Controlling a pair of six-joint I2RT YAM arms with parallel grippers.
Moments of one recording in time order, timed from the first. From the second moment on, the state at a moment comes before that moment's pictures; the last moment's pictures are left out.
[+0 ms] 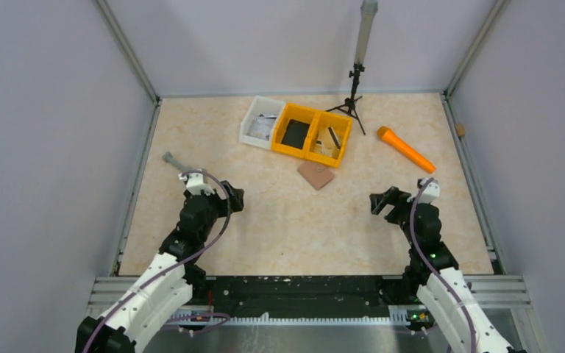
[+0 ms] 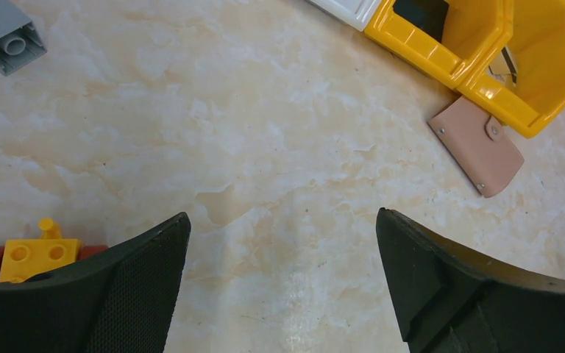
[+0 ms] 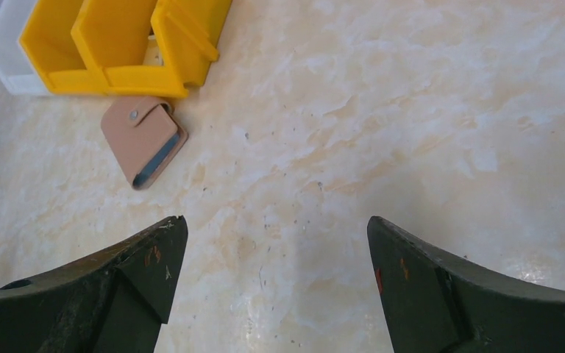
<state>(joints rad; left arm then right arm) -0.39 0.62 0.25 0.06 -0.21 -0.51 0.21 0.41 0.14 -0.03 0.08 0.52</state>
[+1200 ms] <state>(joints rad) -0.39 0.67 0.25 0.08 -0.11 -0.49 0.32 1.55 0.46 0.60 -0.25 0.67</state>
